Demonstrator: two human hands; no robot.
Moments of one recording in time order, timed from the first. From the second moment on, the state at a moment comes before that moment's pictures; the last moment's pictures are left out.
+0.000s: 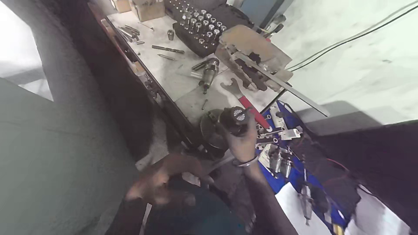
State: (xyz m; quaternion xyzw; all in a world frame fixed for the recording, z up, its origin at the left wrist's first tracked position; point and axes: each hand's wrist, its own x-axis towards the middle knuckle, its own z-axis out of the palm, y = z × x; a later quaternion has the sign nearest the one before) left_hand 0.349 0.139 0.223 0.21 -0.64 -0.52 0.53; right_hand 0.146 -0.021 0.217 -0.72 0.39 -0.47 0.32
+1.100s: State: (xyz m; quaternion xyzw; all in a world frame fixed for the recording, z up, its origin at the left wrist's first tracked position) left_hand 0.394 0.124 0.186 0.29 -0.60 -0.48 0.57; right_hand 0.022 -0.080 0.256 -0.79 0.49 -0.30 0.24
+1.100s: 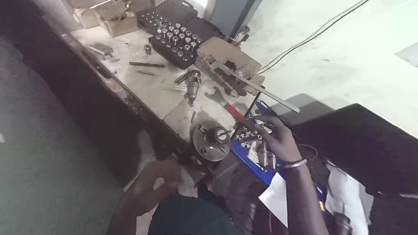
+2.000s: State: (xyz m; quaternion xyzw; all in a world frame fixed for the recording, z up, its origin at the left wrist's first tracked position) left_hand 0.369 0.133 0.220 0.33 -0.62 -0.48 0.52; right_hand -0.033 -0.109 0.298 -0.71 0.58 -0.34 0.20
